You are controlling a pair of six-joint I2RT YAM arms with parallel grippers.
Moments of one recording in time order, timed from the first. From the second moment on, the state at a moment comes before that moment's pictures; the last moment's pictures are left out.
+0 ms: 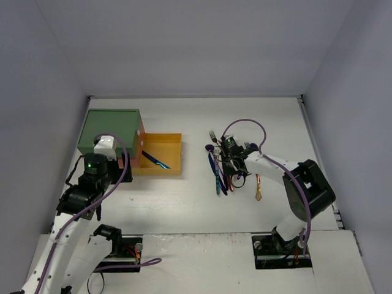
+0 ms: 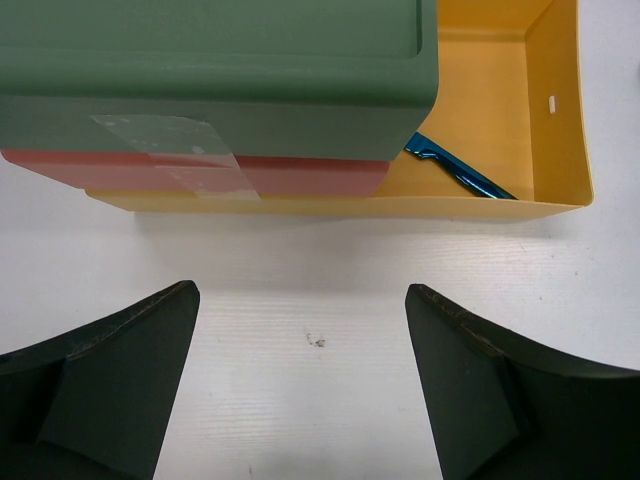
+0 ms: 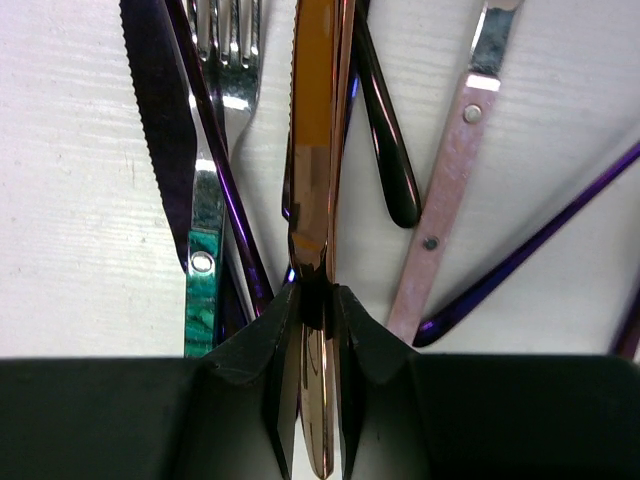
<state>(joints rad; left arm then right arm) -0.25 0.66 0.81 -0.75 -0.19 -0.17 0.57 1.63 0.89 -0.37 0.15 0.39</state>
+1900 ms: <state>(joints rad) -0.25 0.68 0.81 -0.75 -0.18 -0.17 0.83 2.19 1.79 -0.34 -0.17 0.15</state>
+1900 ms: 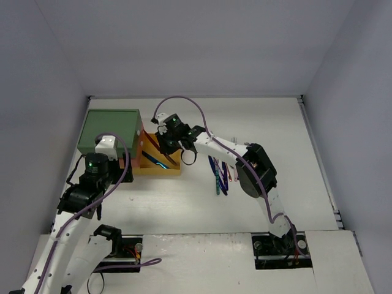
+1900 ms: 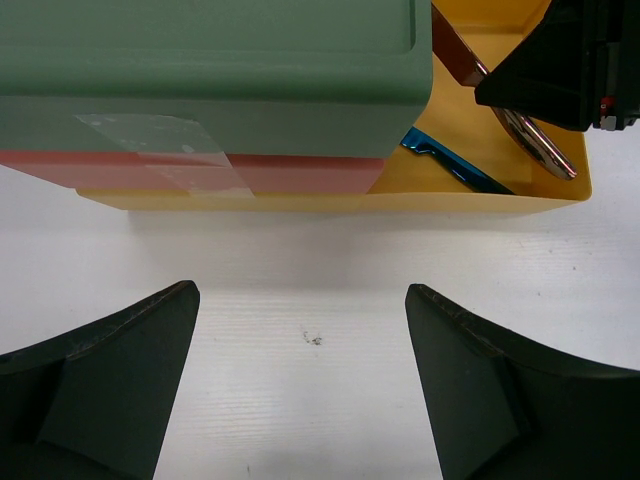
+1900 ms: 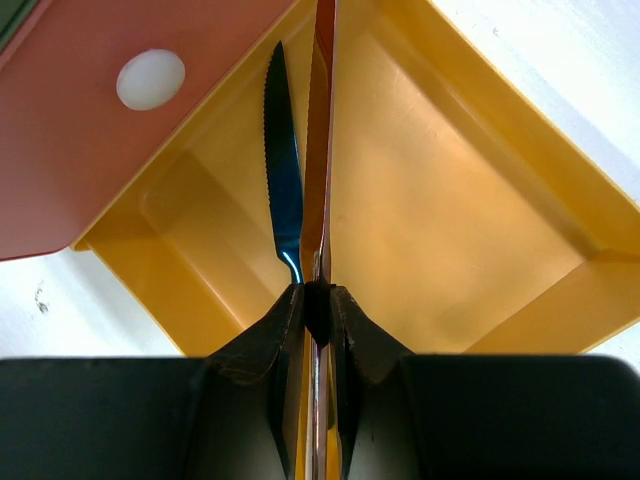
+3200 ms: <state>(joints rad) -0.25 0.68 0.81 -0.75 -0.17 -0.17 0.77 1.62 0.99 -0.35 0.11 0.31</state>
